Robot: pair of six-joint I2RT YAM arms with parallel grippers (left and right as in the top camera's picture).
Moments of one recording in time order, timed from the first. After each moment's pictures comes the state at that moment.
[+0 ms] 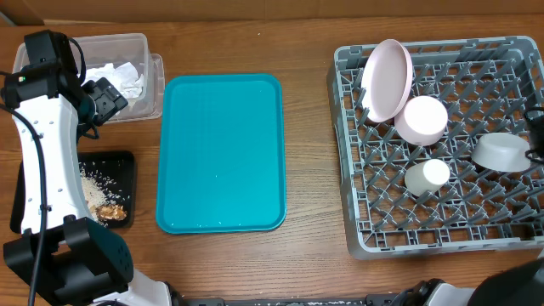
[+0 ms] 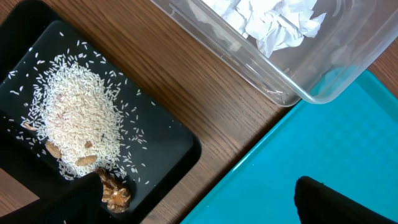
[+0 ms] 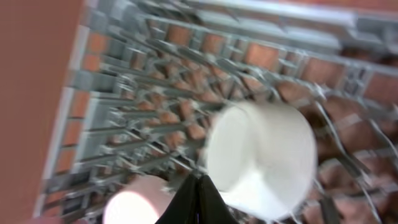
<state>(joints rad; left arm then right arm) 0.31 1.75 1.70 -1.17 -0.12 -0.47 -0.67 1.48 1.32 -0.77 -0.16 0.62</state>
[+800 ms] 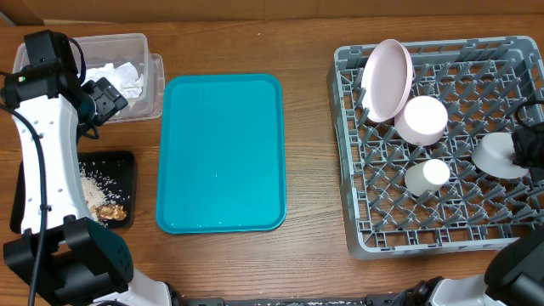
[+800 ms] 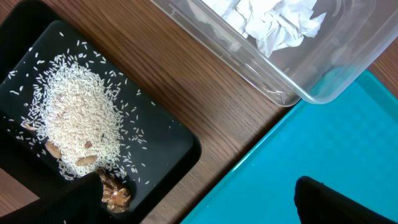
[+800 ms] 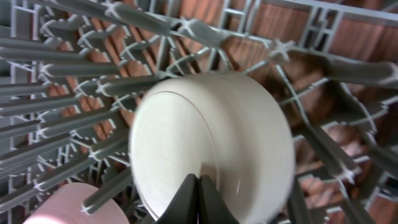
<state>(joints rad) 0.31 1.75 1.70 -1.17 -0.13 -0.47 -0.66 1.66 1.33 -0.89 -0.08 0.64</state>
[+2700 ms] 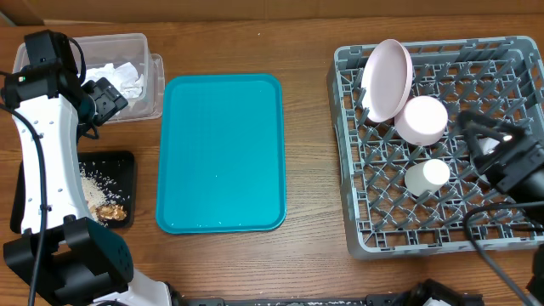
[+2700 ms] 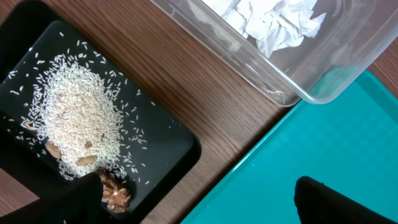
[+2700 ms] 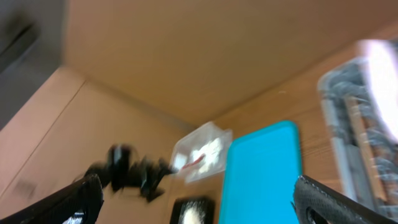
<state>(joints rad) 0.31 1.75 1.70 -1.17 -0.12 -0.47 -0.50 0.86 1.33 -0.82 -1.13 0.61</state>
